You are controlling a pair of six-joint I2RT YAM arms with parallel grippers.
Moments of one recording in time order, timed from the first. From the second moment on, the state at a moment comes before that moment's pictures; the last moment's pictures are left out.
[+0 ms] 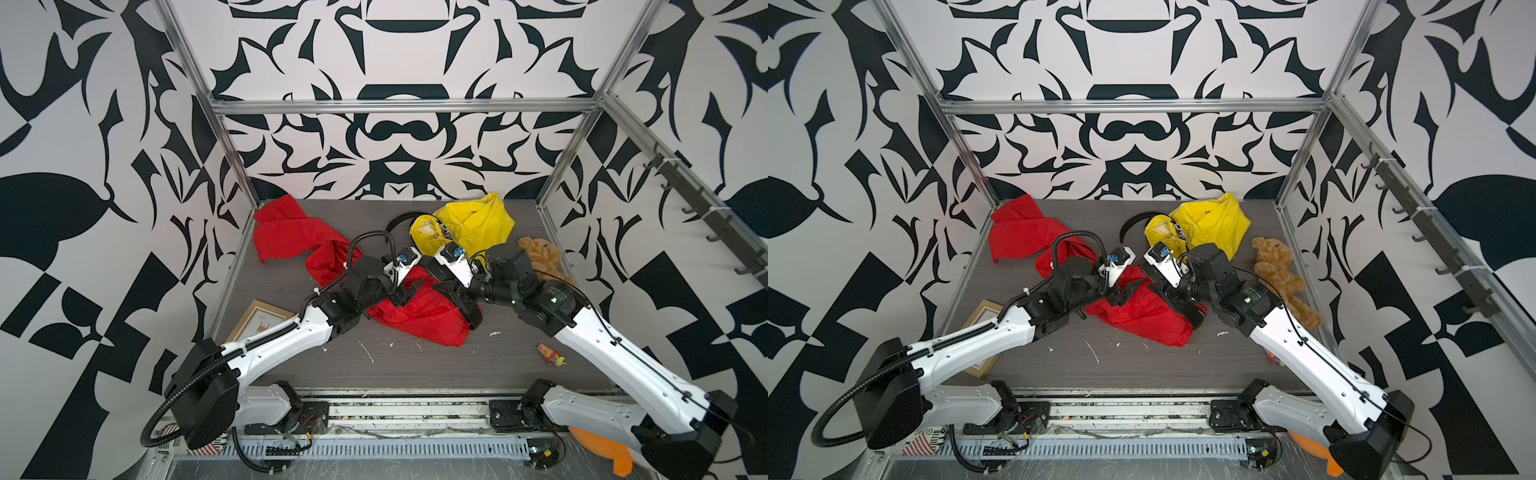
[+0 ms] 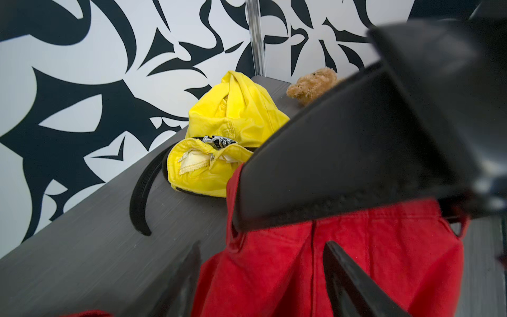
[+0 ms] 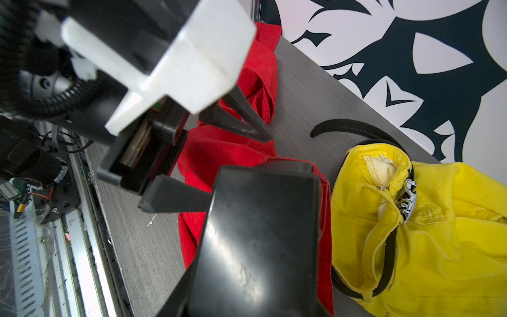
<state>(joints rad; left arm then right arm) -0.84 1.30 0.84 0.19 0.07 0.16 0.67 1.05 1.09 -0.62 -0.25 -0.17</state>
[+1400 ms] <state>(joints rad) -0.90 1.13 0.81 -0.16 -0.27 -0.07 0.46 1.24 0.95 -0.46 -0.44 -0.11</state>
